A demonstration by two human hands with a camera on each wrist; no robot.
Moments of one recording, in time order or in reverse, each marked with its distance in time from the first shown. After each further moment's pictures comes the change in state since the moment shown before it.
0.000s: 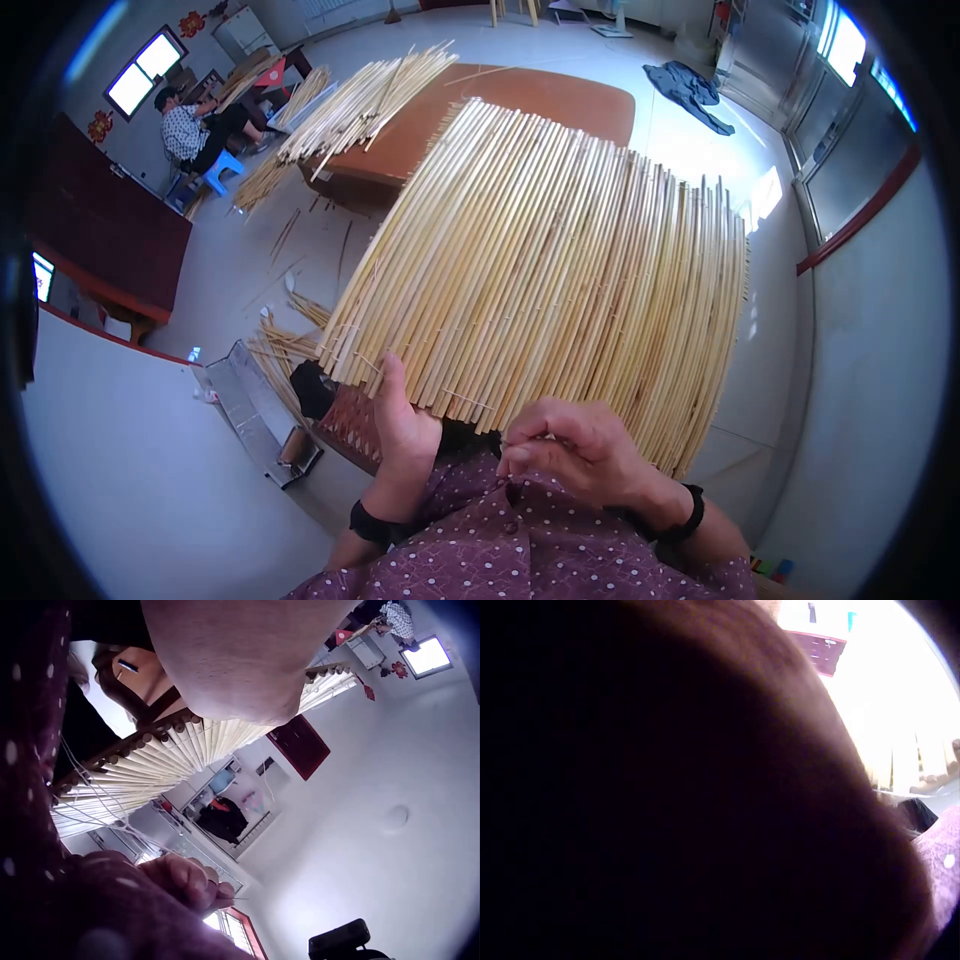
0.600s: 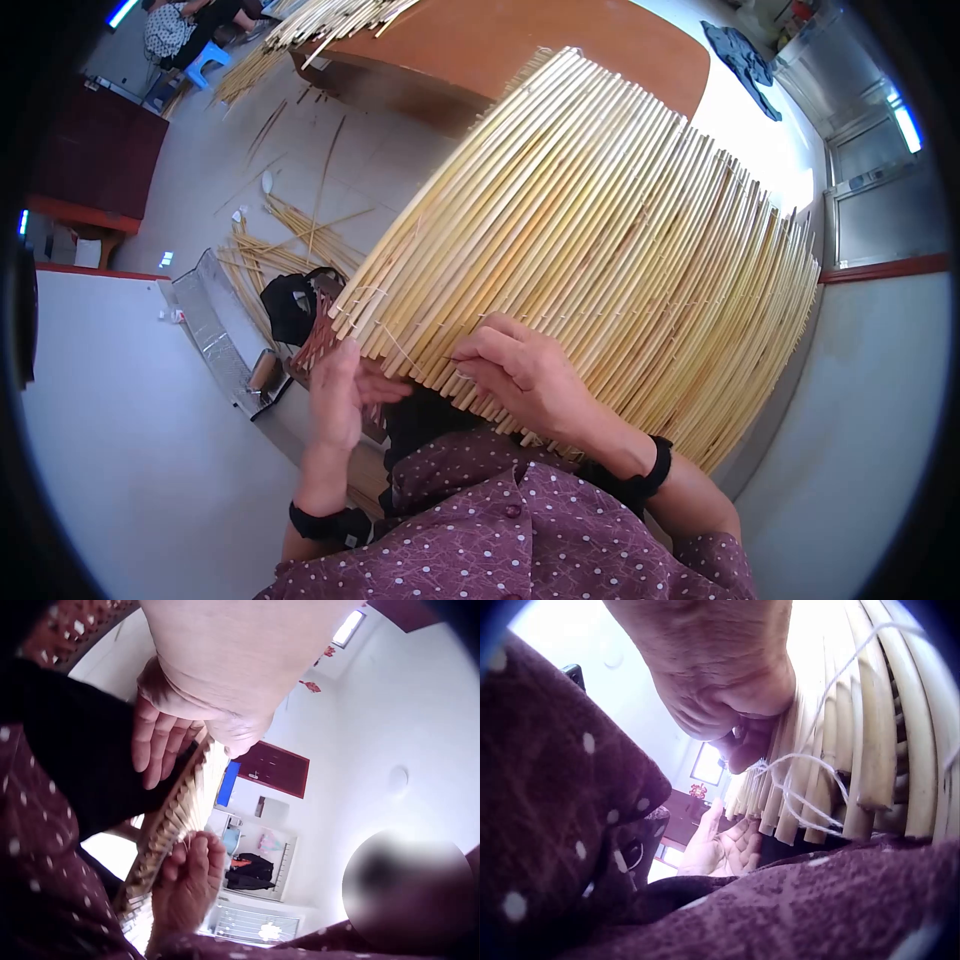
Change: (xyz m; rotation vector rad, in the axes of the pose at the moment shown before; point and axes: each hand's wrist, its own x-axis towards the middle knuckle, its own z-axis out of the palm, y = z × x) left_hand 0.020 0.068 -0.071 0.577 0.004 -0.492; right_hand 0.088 0.080 0.019 -0.243 -0.134 0.294
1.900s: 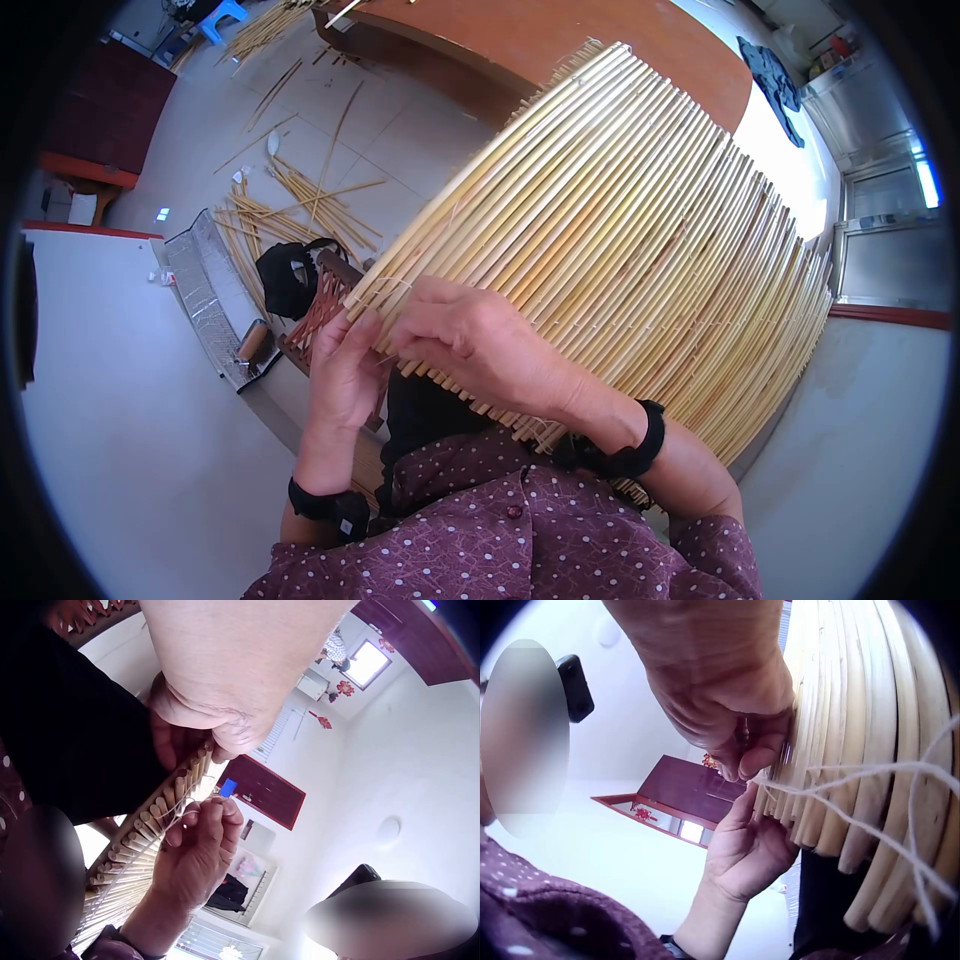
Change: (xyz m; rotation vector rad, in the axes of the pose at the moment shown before) left_hand 0.023 -0.007 0.005 -0.374 0.011 0.256; right_hand 0.067 -0.010 0.020 -0.043 -0.184 -0.298
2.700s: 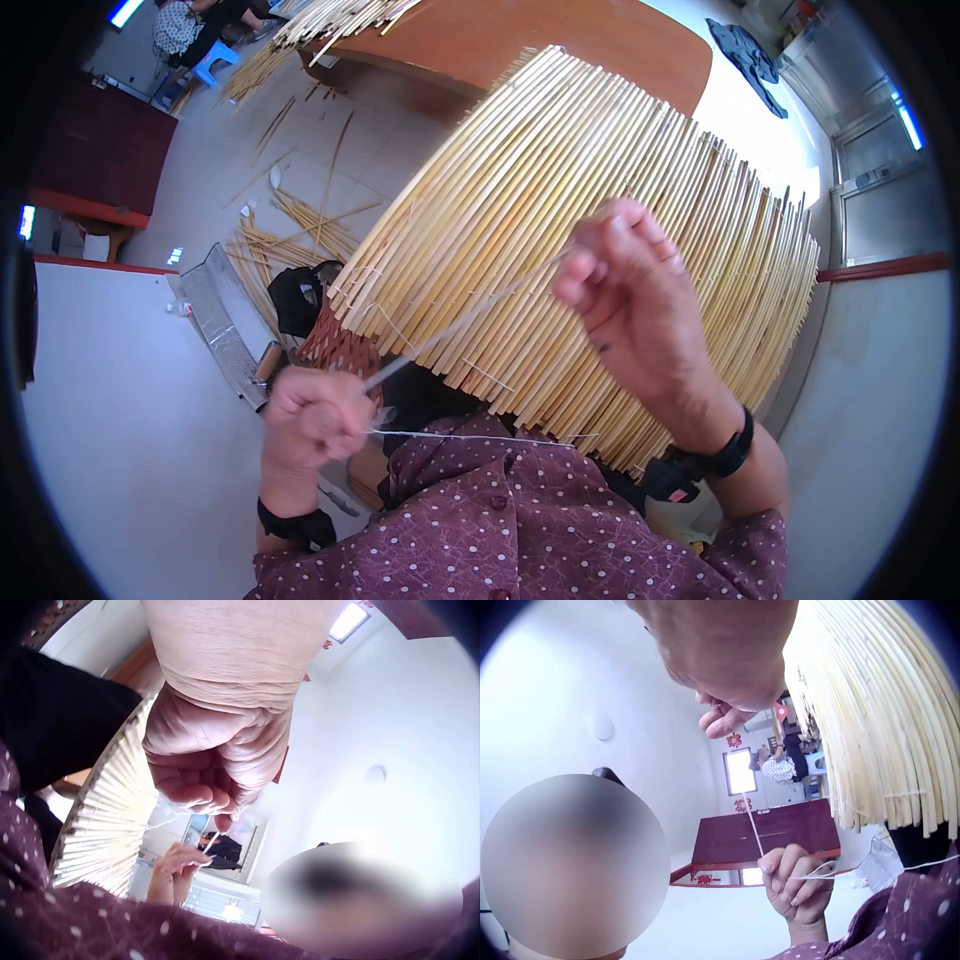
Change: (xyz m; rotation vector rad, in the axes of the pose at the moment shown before) left_hand -0.065 0.056 0.033 0.179 -0.557 -0.100; right_hand -0.087 -0.042 -0.081 1.217 0.585 0.055
